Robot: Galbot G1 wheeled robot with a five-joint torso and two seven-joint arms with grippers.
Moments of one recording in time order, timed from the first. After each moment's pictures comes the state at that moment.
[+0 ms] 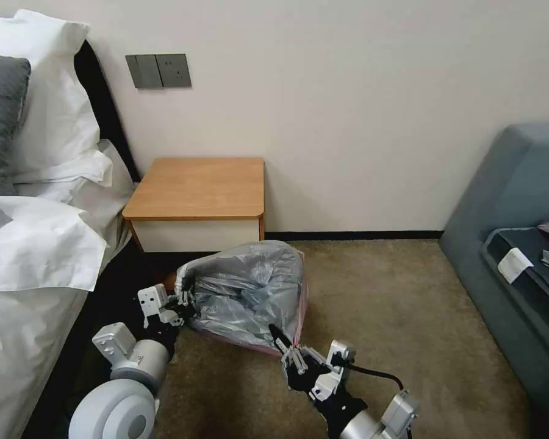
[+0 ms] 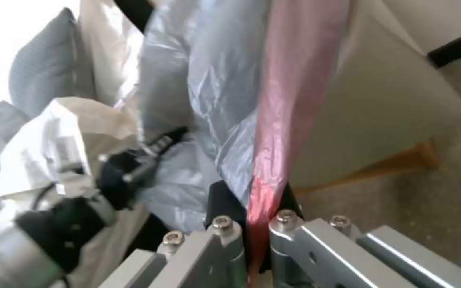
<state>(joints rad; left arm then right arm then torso) 1.56 -1.31 -0.52 -2.35 -0.72 0.38 -0.29 -1.72 1.15 0.06 2.37 0.70 -0.10 0.08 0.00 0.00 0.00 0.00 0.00</state>
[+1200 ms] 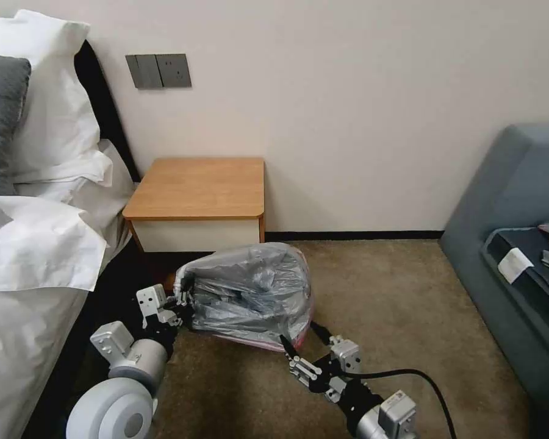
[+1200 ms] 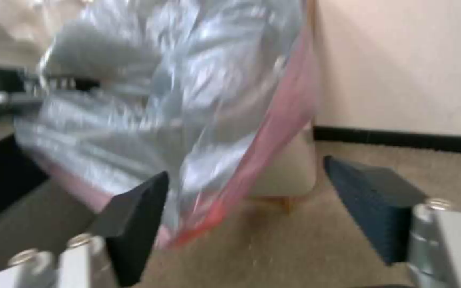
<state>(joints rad) 1.56 -1.31 -0.54 -2.33 -0.74 0.41 -0.30 -1.73 1.11 0.15 2.41 0.19 -0.27 0.10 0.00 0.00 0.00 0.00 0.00</state>
